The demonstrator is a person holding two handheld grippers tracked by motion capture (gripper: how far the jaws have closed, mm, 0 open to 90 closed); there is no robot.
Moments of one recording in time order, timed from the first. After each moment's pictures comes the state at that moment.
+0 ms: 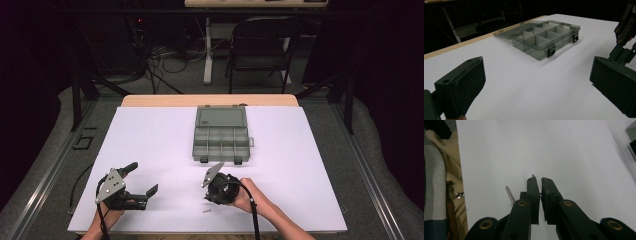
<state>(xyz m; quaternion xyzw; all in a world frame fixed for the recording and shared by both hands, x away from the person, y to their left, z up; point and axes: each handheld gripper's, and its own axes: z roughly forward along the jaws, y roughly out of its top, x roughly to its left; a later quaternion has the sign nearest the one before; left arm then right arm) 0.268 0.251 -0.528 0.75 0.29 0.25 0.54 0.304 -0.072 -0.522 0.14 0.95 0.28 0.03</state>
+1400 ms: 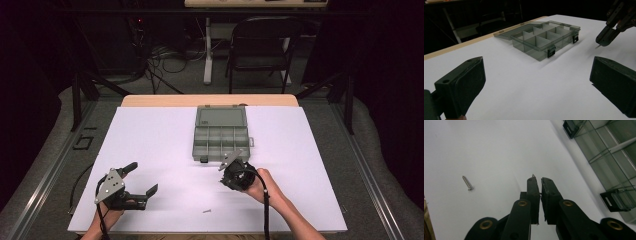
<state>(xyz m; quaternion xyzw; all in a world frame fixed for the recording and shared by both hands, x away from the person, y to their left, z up) 0.268 0.251 -0.527 0.74 0.29 0.25 0.54 0.327 -0.113 -0.505 0.23 0.93 0.27 0.09</state>
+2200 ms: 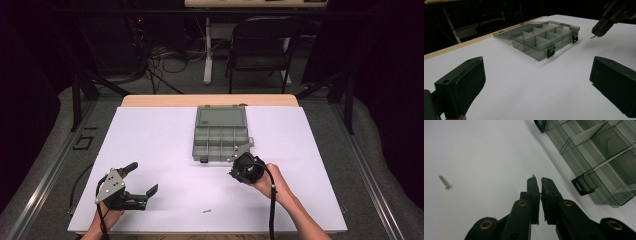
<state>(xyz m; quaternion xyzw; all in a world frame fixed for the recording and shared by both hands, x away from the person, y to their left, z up) 0.268 0.251 -0.527 0.75 0.29 0.25 0.54 0.339 -0.137 -0.497 0.26 0.92 0.27 0.12</state>
